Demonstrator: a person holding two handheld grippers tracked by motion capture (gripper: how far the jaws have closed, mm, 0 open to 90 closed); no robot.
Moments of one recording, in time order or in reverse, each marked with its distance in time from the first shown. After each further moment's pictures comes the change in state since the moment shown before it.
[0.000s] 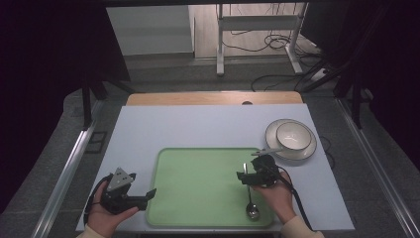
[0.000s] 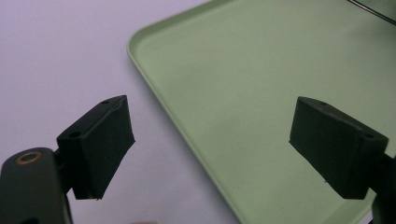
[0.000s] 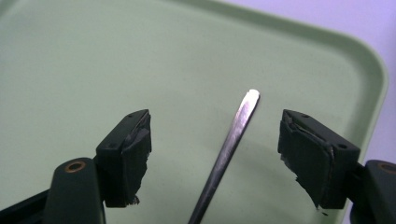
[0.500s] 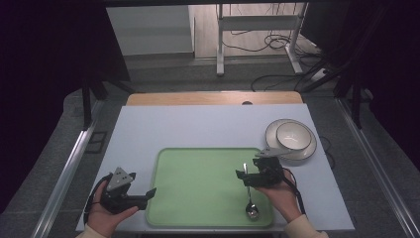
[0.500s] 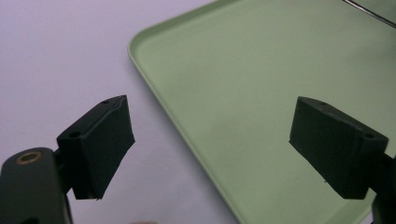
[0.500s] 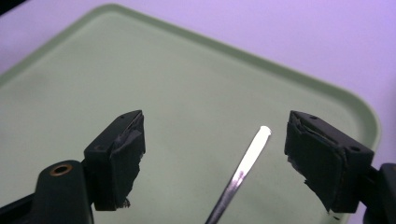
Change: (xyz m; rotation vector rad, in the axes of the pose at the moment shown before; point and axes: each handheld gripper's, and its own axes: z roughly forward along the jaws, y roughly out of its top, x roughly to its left) left arm 0.001 0.001 0.000 -0.002 -0.001 0.000; right arm 0.002 0.000 -0.021 -0.152 0.085 -0.115
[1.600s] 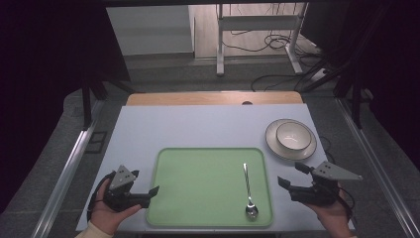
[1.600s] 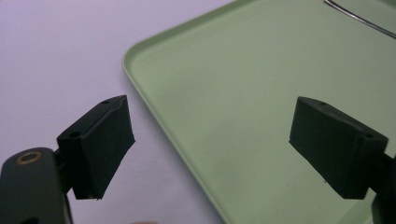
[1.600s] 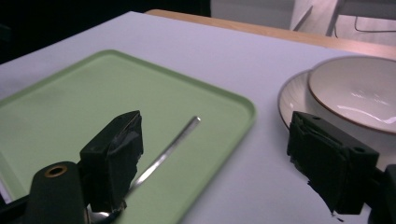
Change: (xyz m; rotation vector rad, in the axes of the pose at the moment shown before) left arm -0.004 0.006 0.005 -0.023 -0.007 0.019; right arm -0.048 -0.051 -0.109 -0.260 -0.043 -0.054
